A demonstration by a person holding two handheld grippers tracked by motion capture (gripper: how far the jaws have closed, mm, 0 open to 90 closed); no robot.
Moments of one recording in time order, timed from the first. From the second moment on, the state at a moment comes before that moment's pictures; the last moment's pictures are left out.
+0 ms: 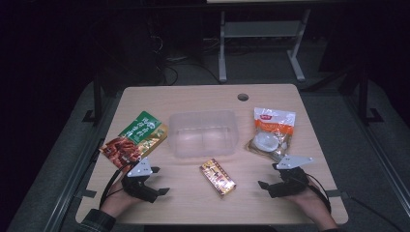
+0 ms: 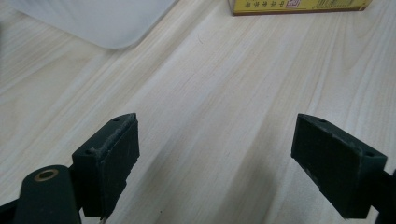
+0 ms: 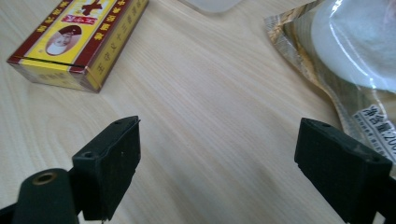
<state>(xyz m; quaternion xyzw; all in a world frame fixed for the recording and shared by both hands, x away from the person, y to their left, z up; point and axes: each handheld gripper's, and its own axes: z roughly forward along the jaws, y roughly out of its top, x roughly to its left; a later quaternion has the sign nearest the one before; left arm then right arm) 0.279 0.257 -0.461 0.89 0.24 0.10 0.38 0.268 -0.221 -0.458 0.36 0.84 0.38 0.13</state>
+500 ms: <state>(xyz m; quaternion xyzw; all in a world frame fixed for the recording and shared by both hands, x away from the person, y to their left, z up) 0.279 0.255 -0.462 0.88 0.24 0.09 0.39 0.263 -0.199 -0.444 0.34 0.85 0.40 0.08</state>
